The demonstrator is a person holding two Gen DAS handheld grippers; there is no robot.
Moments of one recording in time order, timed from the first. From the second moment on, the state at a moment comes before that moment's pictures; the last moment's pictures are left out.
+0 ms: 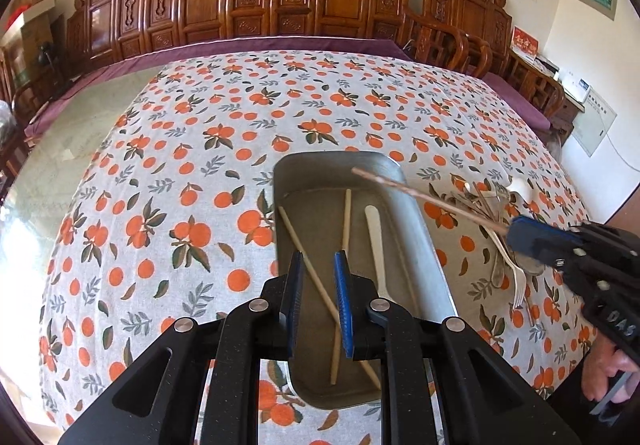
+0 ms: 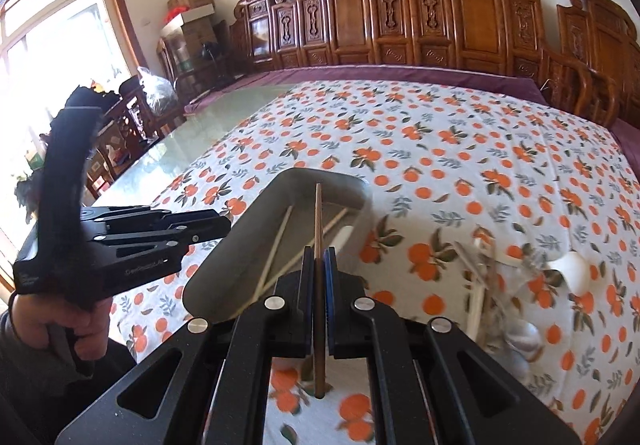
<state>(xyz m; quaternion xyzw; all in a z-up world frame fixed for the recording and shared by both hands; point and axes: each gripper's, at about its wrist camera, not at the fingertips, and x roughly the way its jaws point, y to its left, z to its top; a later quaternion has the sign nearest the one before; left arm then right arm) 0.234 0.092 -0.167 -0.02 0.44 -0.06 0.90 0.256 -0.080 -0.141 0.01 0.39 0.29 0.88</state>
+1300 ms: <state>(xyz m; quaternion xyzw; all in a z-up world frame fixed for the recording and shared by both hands) 0.236 0.109 -0.168 -0.03 0.44 -0.04 0.90 0.273 -0.021 -0.182 0.01 0.44 0.29 0.85</state>
